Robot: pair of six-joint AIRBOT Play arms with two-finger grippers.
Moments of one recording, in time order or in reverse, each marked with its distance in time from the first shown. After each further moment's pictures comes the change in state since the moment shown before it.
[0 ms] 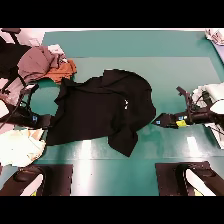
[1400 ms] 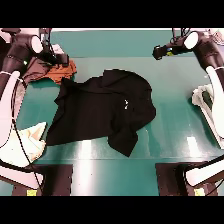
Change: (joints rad) left arm -0.031 -0.893 0.997 0.262 0.292 -0.035; right arm 0.186 -0.817 1.234 -0.605 -0.302 0.123
